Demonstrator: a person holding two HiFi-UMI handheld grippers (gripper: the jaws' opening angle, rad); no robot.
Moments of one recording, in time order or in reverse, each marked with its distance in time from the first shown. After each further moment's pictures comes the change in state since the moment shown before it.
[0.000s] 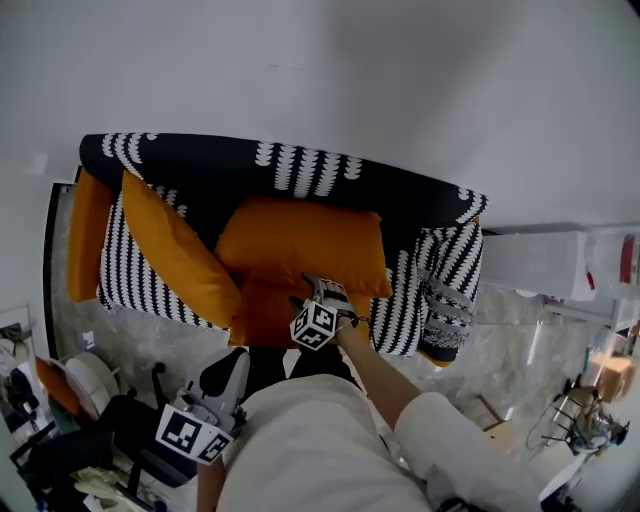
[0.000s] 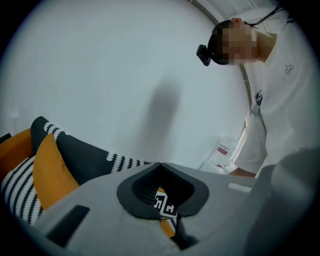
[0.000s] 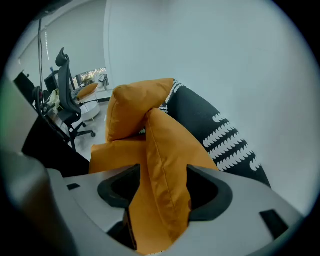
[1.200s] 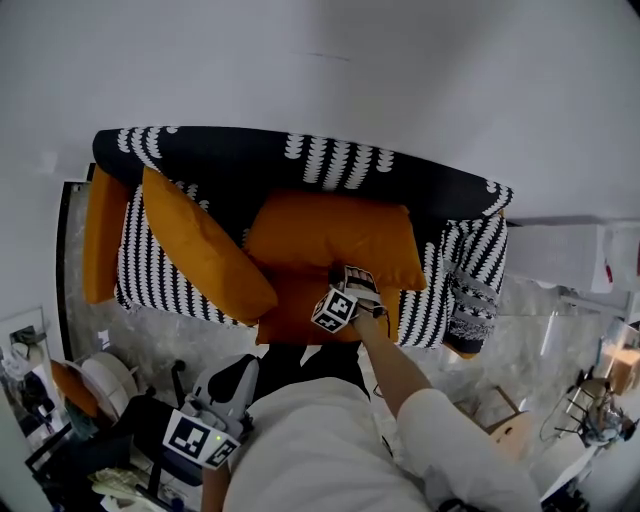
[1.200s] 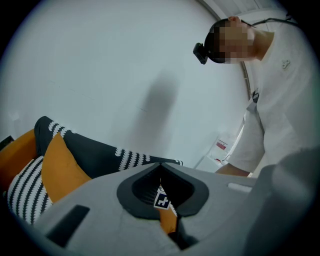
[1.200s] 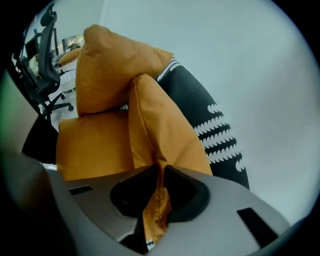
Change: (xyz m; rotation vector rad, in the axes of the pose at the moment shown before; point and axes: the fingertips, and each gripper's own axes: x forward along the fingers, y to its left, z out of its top) left arm -0.045 0.052 -0.006 0.009 0.065 -0.011; right arm 0.053 -0.025 -0.023 -0.107 0.239 -0.231
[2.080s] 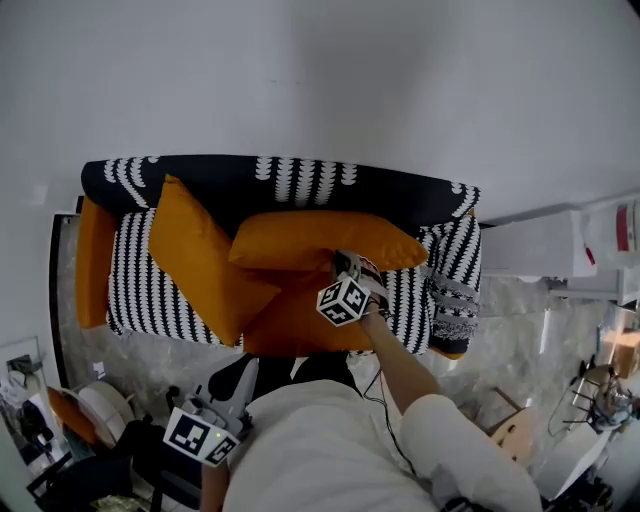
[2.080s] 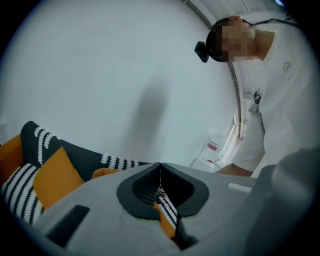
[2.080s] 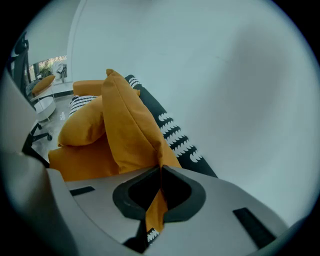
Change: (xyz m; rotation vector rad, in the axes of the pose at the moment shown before) left arm 0.022 -0.047 0.010 0.059 -0.052 -0.097; right arm -0.088 -0.129 -0.021 0.289 -0.118 -0.184
